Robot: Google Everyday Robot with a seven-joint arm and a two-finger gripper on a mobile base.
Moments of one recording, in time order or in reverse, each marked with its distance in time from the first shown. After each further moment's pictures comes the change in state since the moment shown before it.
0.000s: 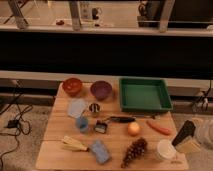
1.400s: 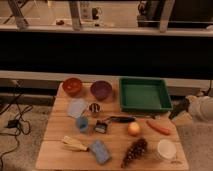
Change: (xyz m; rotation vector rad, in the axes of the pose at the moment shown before) arm -0.040 -0.094 0.034 0.119 -0.079 -0.003
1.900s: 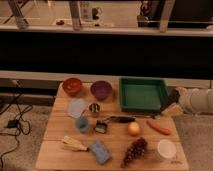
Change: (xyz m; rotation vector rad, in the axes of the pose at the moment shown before) arm -0.039 -0.018 0.022 0.008 -0.071 -0.055
